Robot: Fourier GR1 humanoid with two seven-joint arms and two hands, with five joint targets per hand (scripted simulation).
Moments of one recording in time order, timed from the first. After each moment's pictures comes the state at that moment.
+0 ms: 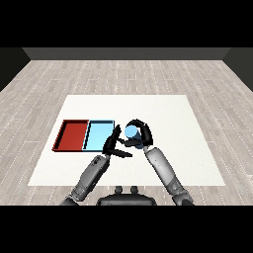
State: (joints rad) left arm -0.32 0.00 -0.40 -1.21 0.28 0.19 -0.26; right arm -0.44 0.00 0.33 -1.44 0.10 -0.35 -0.04
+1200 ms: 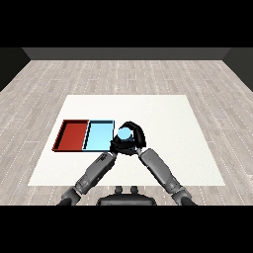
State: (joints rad) left arm -0.46 0.00 -0.54 -1.06 0.43 0.29 -0.36; right arm -0.48 0.00 0.47 -1.39 -0.13 -0.48 -0.12
